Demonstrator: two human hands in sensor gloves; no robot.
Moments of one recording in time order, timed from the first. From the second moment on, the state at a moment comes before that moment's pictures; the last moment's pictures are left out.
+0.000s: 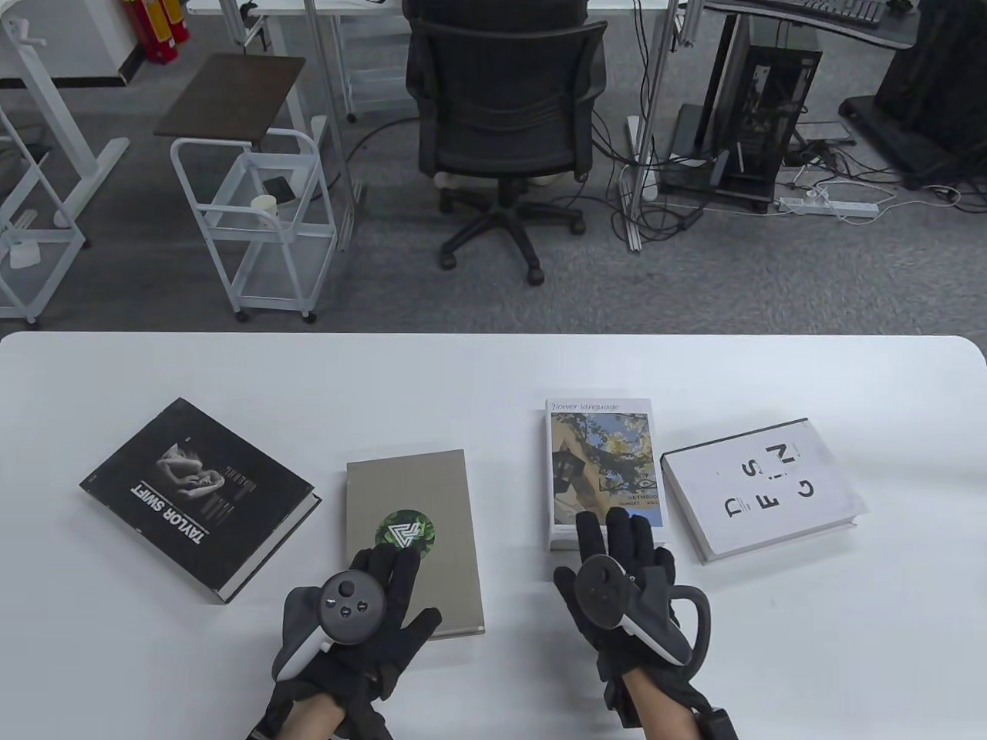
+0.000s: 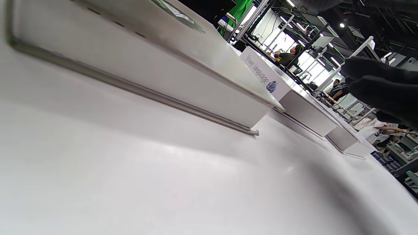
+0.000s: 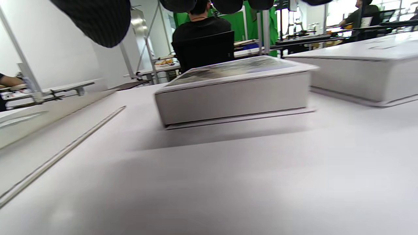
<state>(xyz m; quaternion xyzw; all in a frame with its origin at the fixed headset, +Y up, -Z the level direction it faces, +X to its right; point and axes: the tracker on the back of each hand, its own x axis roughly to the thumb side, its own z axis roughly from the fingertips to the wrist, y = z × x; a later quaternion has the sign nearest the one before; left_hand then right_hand) -0.192 -0.751 -0.268 -0.16 -0.12 0.27 0.94 0.123 -0.722 -0.282 0.00 0.03 1.00 0.07</state>
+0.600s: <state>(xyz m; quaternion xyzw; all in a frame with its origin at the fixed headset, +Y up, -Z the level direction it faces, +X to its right) -0.192 -0.751 -0.268 -0.17 -0.12 0.28 0.94 0.116 -0.755 -0.316 -0.01 0.16 0.99 0.01</state>
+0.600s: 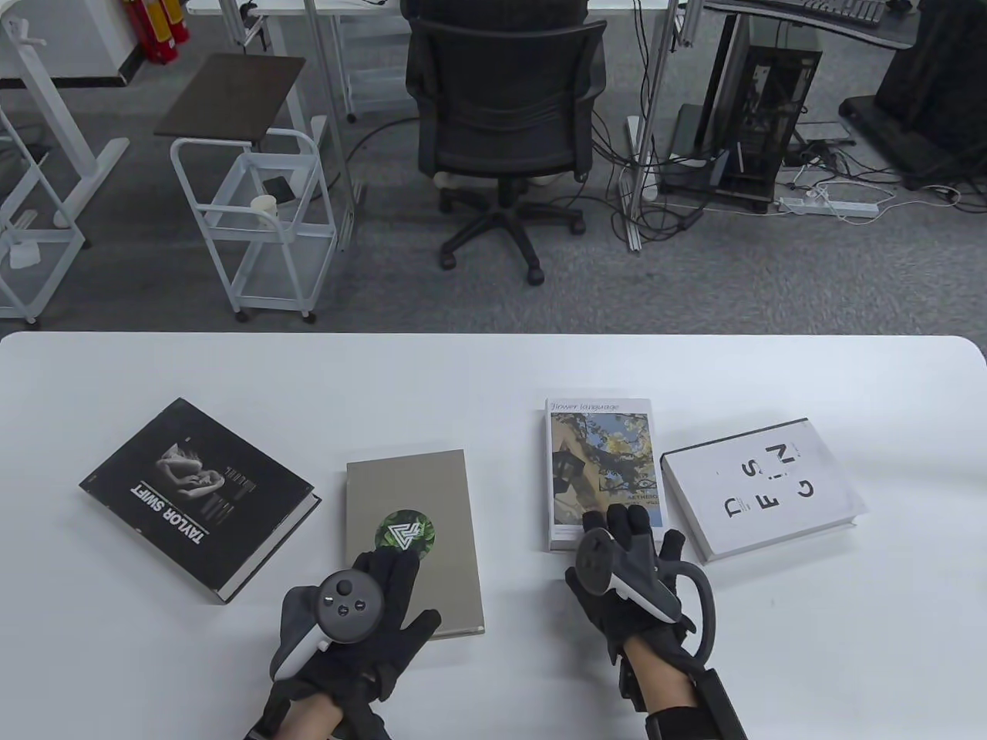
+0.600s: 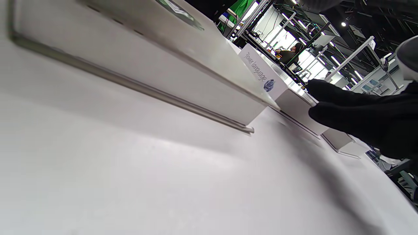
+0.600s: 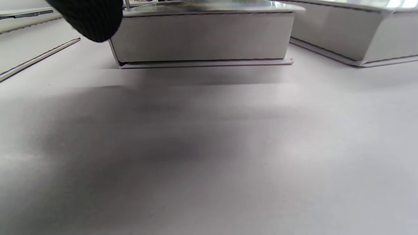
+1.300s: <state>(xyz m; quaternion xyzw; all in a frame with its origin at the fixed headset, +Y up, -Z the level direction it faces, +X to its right) -0.187 -0.752 -0.268 -0.18 -0.13 0.27 0.94 0.098 -0.741 -0.295 0.06 0.16 0.99 -0.03</state>
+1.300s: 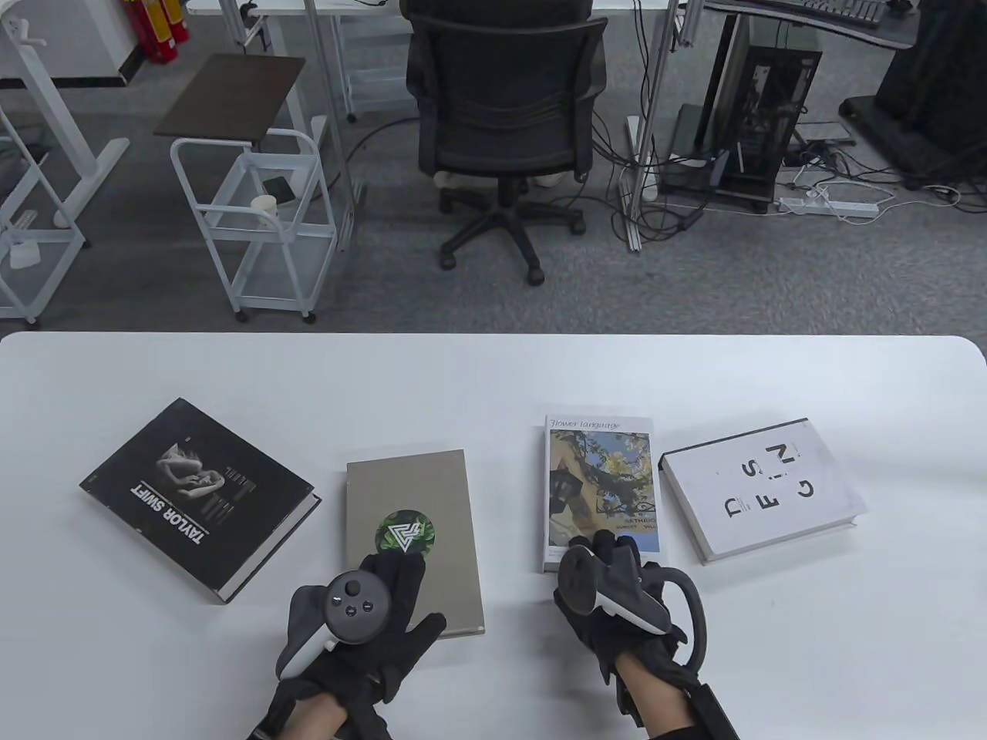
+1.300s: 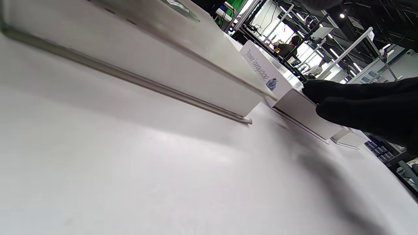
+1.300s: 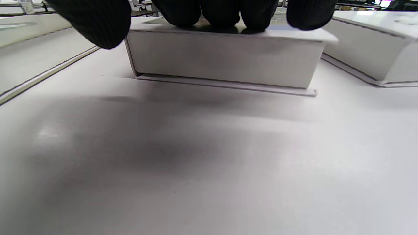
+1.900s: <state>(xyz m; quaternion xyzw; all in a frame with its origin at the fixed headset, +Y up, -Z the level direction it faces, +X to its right) -0.182 -0.753 -0.265 -0.18 -0.14 0.27 0.93 0.086 -0.717 -0.256 0.12 0.15 0.98 -0.02</state>
